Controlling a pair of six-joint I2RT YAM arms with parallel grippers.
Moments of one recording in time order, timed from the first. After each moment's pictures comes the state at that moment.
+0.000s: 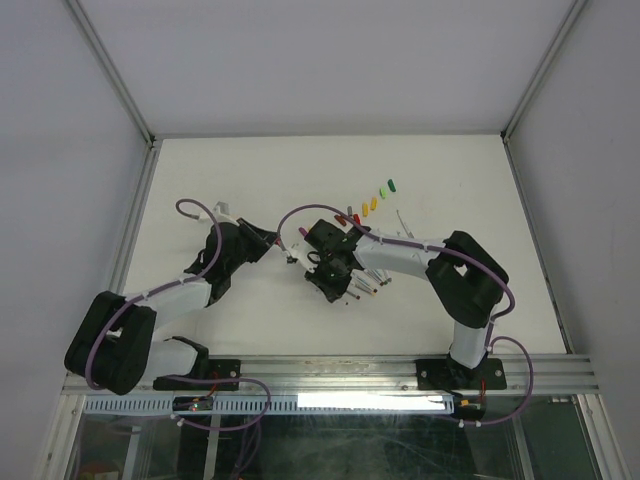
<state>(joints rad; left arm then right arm) -0.38 1.24 0.40 0.45 0.02 -1.06 0.93 1.83 1.19 -0.64 -0.25 -0.20</state>
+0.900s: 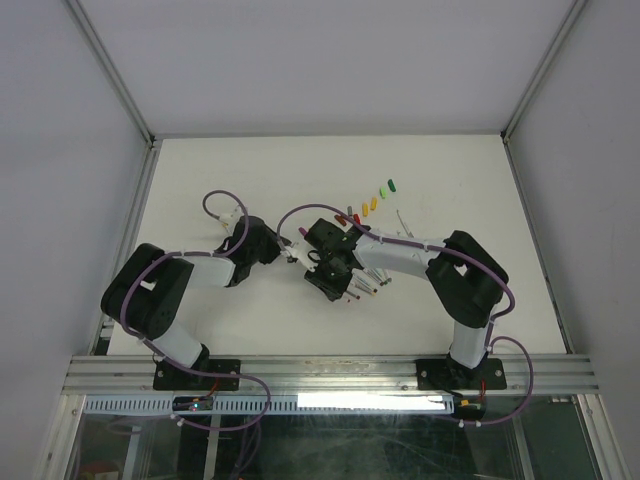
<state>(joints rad) -0.46 1.61 0.57 0.39 -0.07 -1.12 0.93 1.83 1.20 -0.66 -0.20 -0.22</state>
